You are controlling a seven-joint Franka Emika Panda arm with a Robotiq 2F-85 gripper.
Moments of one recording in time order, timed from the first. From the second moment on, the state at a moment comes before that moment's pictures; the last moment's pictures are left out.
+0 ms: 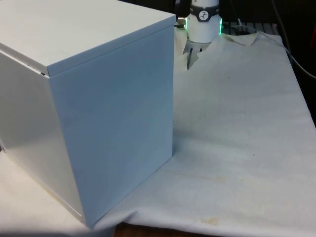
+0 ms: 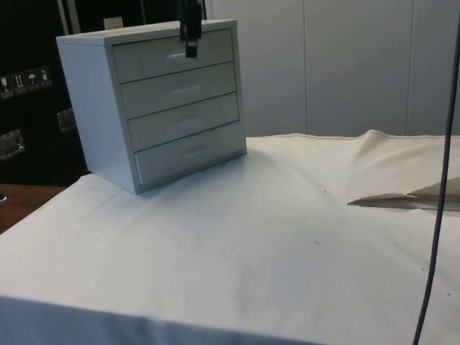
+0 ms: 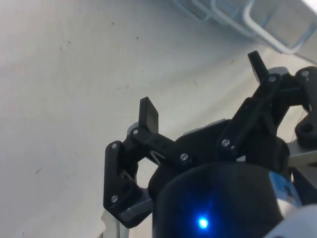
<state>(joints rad) 0.28 0.02 -0.42 -2.07 -0.20 2.37 -0.54</state>
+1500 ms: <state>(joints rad) 0.28 0.06 -0.48 -2.11 -0.20 2.54 -0.83</state>
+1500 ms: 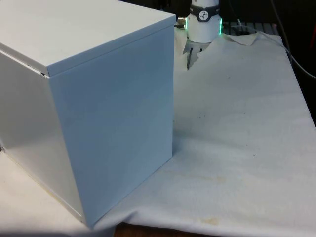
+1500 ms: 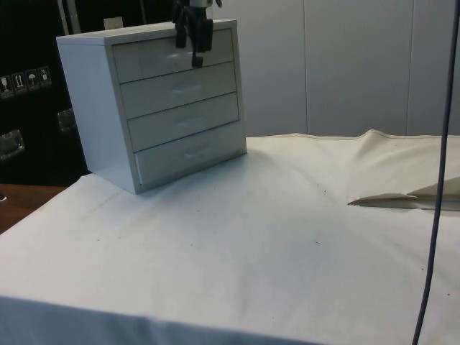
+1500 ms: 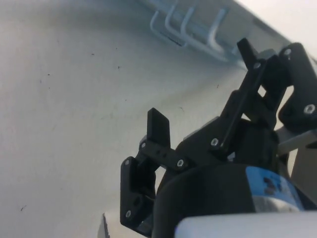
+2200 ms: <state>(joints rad) 0.28 0.09 -0.50 -2.12 -0.20 2.58 -0.94</state>
